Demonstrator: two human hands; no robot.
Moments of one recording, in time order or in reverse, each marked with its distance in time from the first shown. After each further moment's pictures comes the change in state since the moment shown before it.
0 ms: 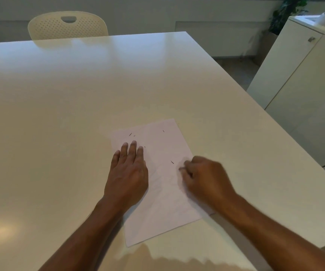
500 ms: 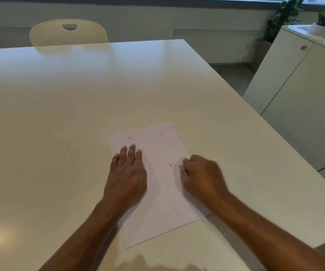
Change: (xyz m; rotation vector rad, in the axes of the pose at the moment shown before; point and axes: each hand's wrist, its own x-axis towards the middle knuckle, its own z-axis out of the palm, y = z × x) left_hand 0.001 0.001 -0.002 -0.002 -0.017 0.002; right_hand 0.006 -0.005 0.002 -0.054 0.046 0.038
